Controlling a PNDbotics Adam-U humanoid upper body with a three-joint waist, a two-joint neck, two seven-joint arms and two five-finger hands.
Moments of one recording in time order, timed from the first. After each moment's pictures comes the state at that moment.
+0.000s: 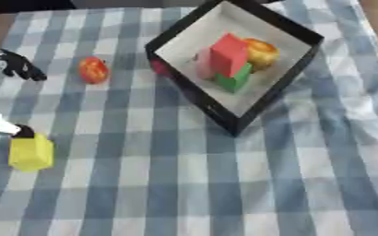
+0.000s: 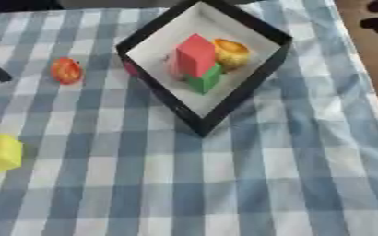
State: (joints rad) left arm -0.31 1.15 -0.16 -1.76 -0.28 0.01 -0.61; right arm -0.37 -0.64 0.00 -1.77 -0.18 -0.05 -0.07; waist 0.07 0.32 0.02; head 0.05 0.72
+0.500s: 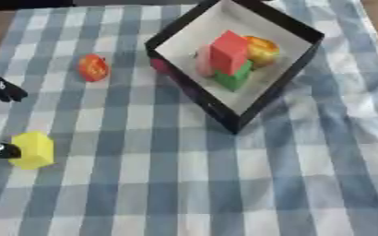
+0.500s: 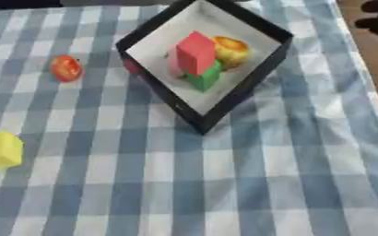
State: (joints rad) left arm -0.18 1.17 -0.09 -1.81 -0.16 0.09 -0.56; right arm -0.36 -0.64 0.00 -1.77 -0.18 -0.05 -0.08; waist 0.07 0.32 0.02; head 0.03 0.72
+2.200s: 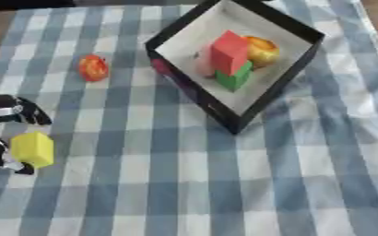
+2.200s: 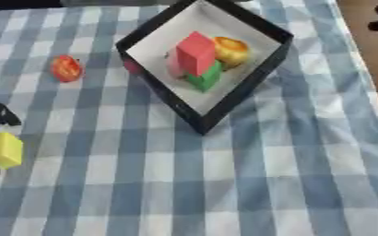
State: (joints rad) left arm -0.32 1.04 -0.25 -1.63 -0.39 0.02 -0.65; right arm -0.37 -0.63 0.00 -1.77 -0.17 -0.04 -0.07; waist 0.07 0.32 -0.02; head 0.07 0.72
